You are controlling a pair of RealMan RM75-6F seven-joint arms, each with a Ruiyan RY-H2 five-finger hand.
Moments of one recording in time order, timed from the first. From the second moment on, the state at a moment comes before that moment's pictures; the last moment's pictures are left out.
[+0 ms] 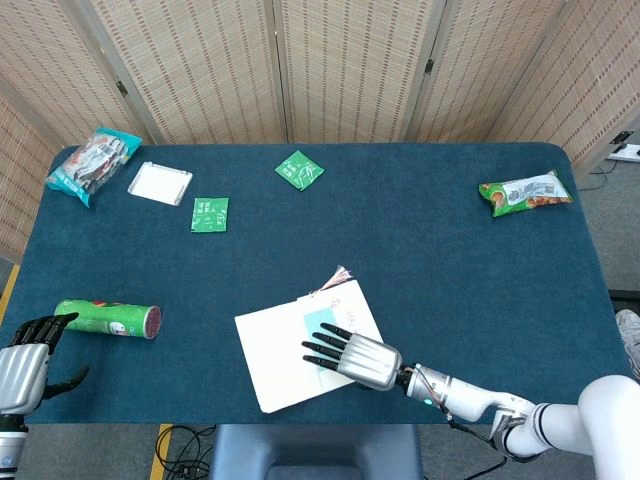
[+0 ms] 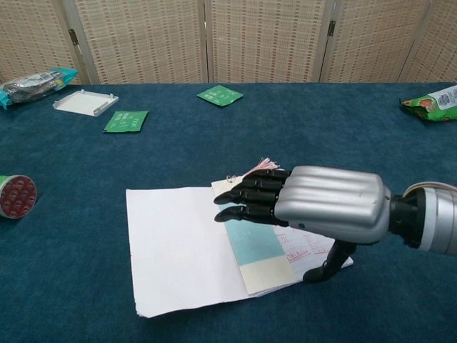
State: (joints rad) left arm -0.09 -1.13 -0.03 -1.64 1.45 1.43 0.10; right arm 0.79 -1.54 -0.17 -1.32 -1.88 1.11 -0.07
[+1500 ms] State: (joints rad) left arm -0.39 -1.36 -0.03 -1.34 1.67 1.25 0.06; right arm 0.67 -1.30 0.01 -1.46 -1.66 1.16 -0.17
